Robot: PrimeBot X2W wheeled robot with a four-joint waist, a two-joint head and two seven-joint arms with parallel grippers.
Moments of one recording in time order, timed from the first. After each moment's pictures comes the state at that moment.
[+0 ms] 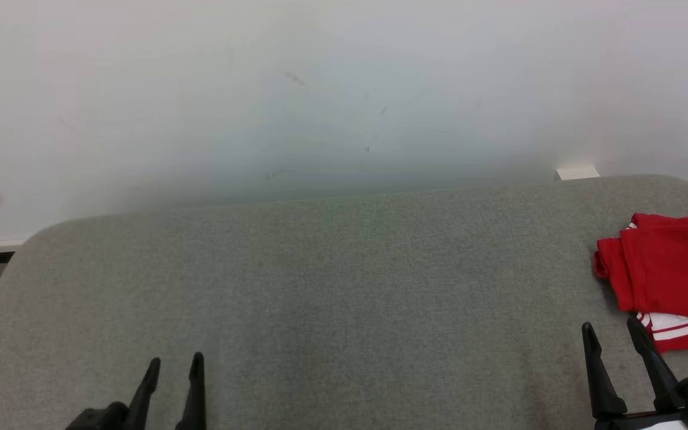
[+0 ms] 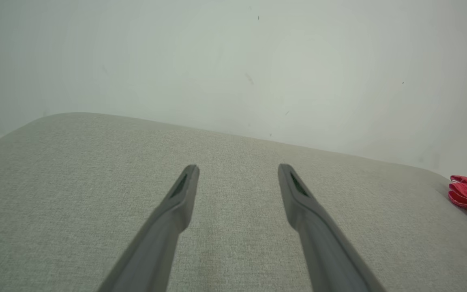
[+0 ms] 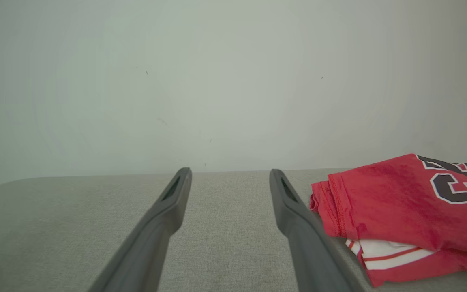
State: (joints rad) left arm -0.01 0.05 0.01 0.28 -0.25 -0.13 -0.26; right arm -0.04 -0.14 0.07 0.22 0.31 0.13 -0.26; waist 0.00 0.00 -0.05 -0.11
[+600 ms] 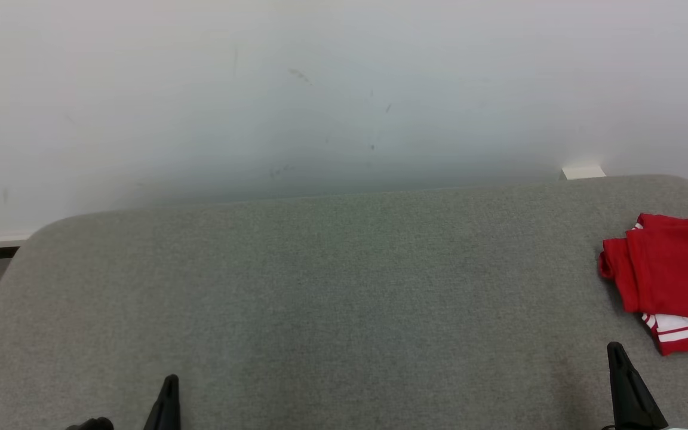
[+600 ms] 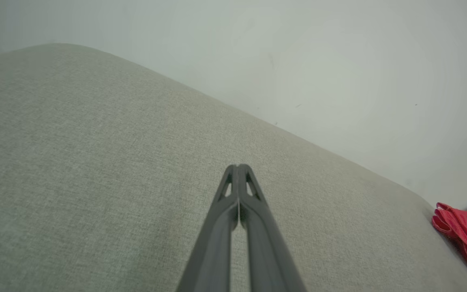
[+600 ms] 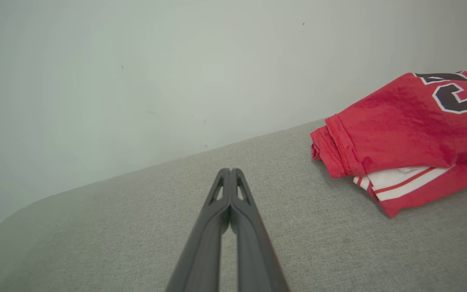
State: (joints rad) left arm 0.01 0.04 0.02 0.31 -0.45 -0.13 -0.20; right arm -0.01 -0.11 0.05 0.26 0.50 0.13 -0.20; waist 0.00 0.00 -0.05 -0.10
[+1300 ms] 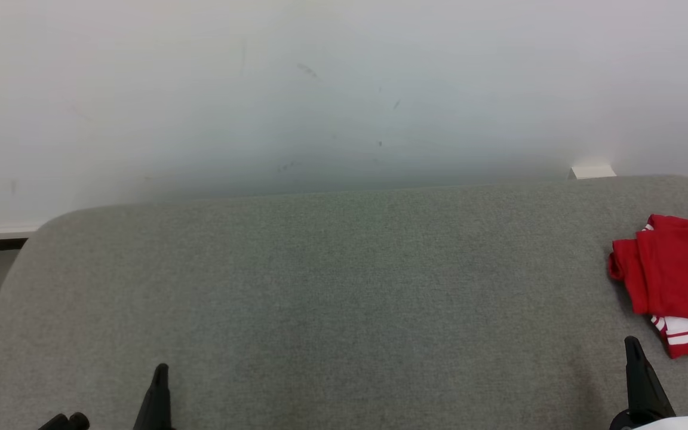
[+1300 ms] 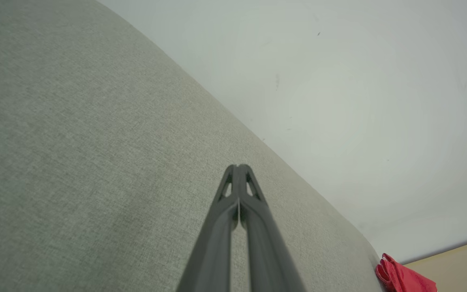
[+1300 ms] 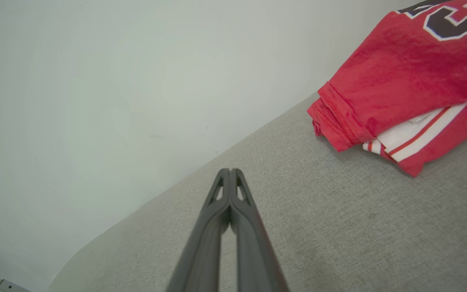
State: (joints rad) left arm -0.02 0.04 0.05 0.29 -0.77 -0.13 -0.12; right arm -0.04 -0.09 0.01 0.26 0.81 0.13 -0.11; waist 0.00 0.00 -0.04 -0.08
